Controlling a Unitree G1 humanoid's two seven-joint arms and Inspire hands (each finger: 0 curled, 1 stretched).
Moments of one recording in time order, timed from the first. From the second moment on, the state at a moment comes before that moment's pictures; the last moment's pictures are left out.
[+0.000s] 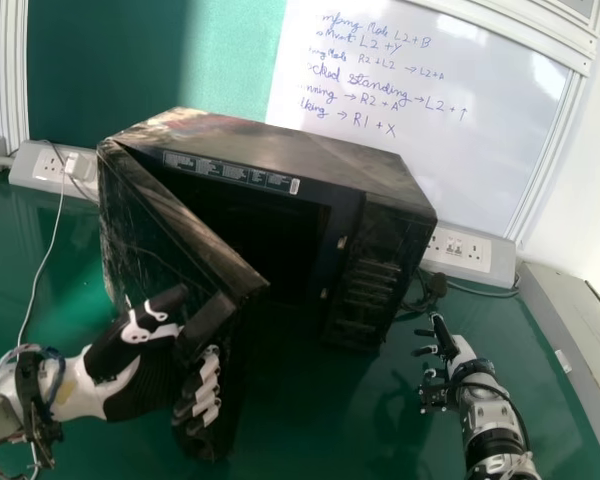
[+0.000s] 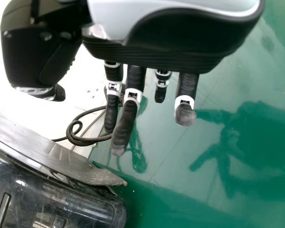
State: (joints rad) left arm -0.27 0.41 0.26 -0.43 -0.71 0.71 -0.82; right arm -1.13 -0.53 -0.12 1.34 -0.15 0.13 0.14
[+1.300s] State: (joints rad) left arm -0.17 0.71 0.57 -0.35 -1.02 0.81 -0.89; right arm -1.13 -0.55 -0.12 1.35 -0.15 0.13 0.15
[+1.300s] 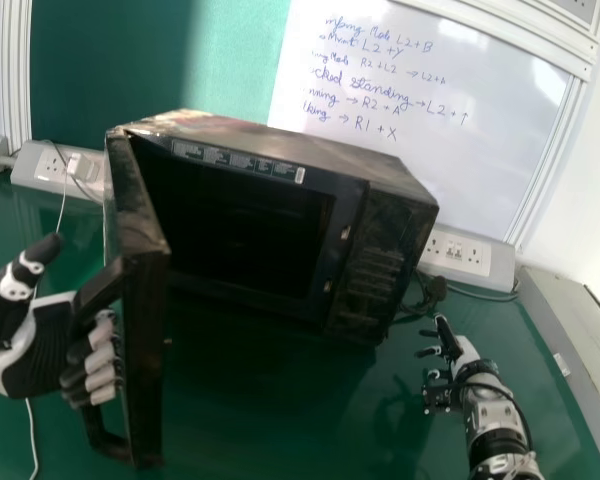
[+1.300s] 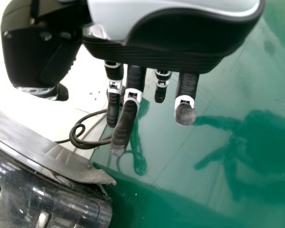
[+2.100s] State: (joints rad) left arm -0.21 0.81 0.67 0.02 -0.88 0.70 -0.92; right arm -1.13 -0.56 -0.14 1.35 -0.14 0.14 0.15
